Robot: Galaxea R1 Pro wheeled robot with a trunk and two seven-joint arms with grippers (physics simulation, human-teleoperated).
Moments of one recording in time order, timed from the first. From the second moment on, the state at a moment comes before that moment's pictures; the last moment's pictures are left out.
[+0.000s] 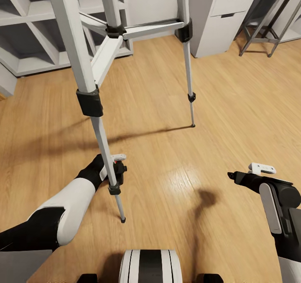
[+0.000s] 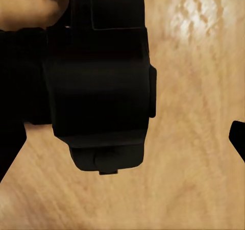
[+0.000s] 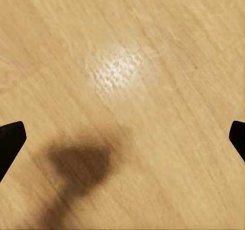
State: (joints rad) left arm -1.13 -0.10 0.07 -0.40 0.12 0.72 0.15; right arm -0.52 -0.20 -0.23 -1.61 -0.25 1.04 -0.13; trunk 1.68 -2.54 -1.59
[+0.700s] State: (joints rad) left arm -1.13 -0.10 0.07 -0.40 0.12 0.72 0.16; right arm -0.52 -0.20 -0.23 -1.61 -0.25 1.04 -0.13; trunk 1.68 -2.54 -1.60
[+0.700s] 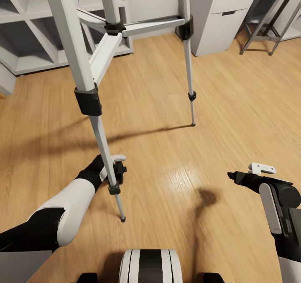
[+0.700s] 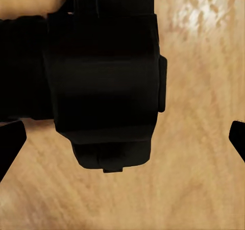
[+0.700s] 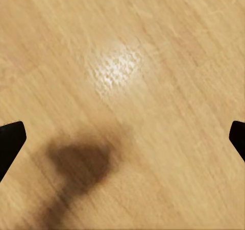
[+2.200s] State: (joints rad) left arm -1.12 -0.10 0.07 -0.40 0.12 0.72 0.17; right arm -0.52 -0.20 -0.23 -1.61 -0.25 1.04 -0.13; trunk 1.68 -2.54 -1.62
